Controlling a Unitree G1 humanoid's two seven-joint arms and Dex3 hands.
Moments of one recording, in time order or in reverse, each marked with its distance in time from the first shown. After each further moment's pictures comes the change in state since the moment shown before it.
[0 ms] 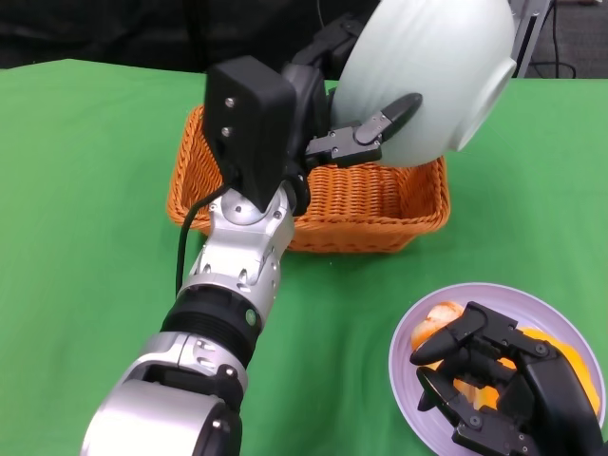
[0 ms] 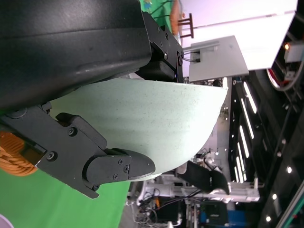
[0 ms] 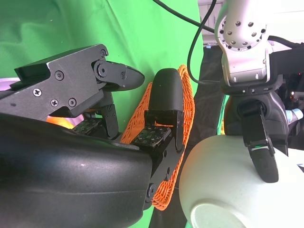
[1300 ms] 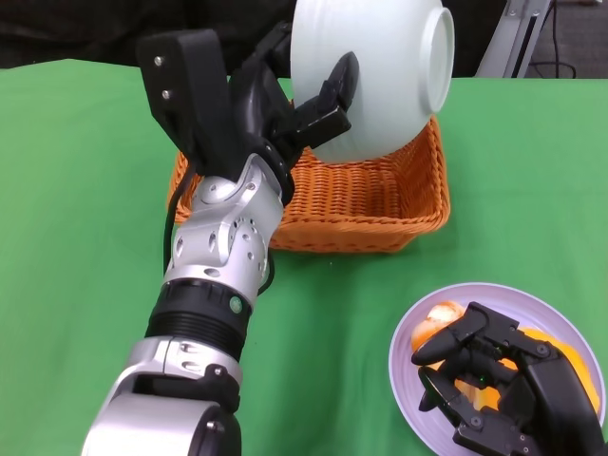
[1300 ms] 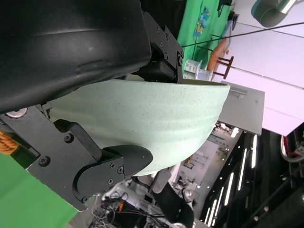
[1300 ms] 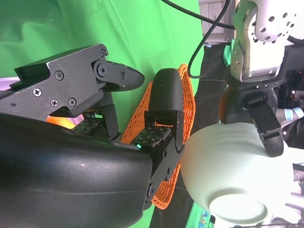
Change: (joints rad) left arm 0.032 -0.017 0.100 -0.242 -0.239 0.422 0.163; right arm 0.003 -0.001 -0.001 0.000 0.003 0.000 -0.001
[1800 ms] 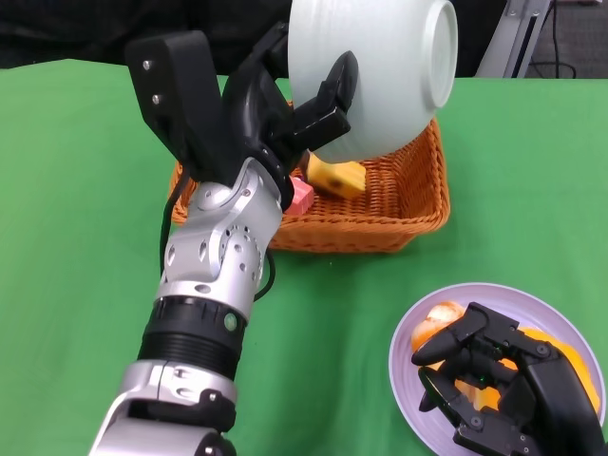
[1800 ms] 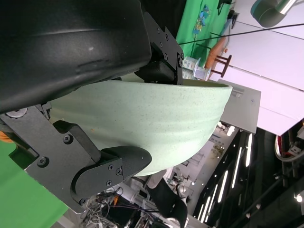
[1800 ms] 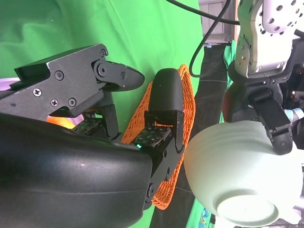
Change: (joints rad) left arm 0.081 -0.001 -0.050 -0.163 -0.047 0.079 0.041; right arm 0.001 0.000 0.000 -0.002 -0.004 0.002 -0.003
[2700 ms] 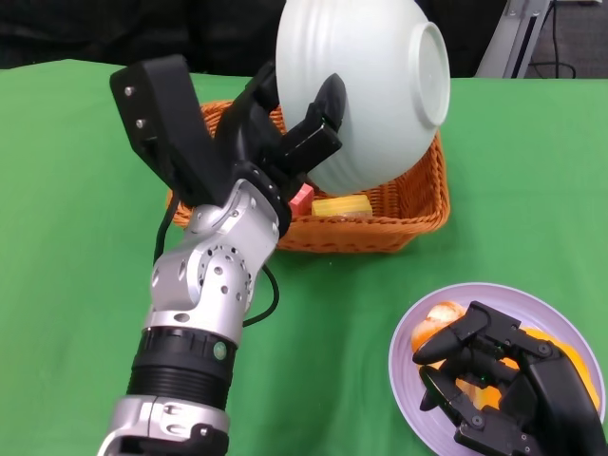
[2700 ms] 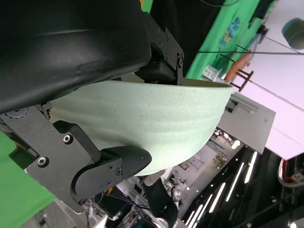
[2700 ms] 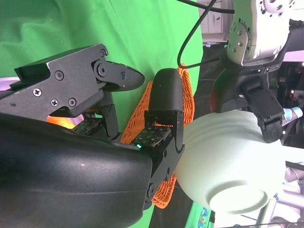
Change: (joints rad) left arm 0.090 -0.003 0.001 -0.144 -0.191 0.169 0.137; right arm 0.000 -0.001 -0.002 -0.004 0.006 0.002 0.002
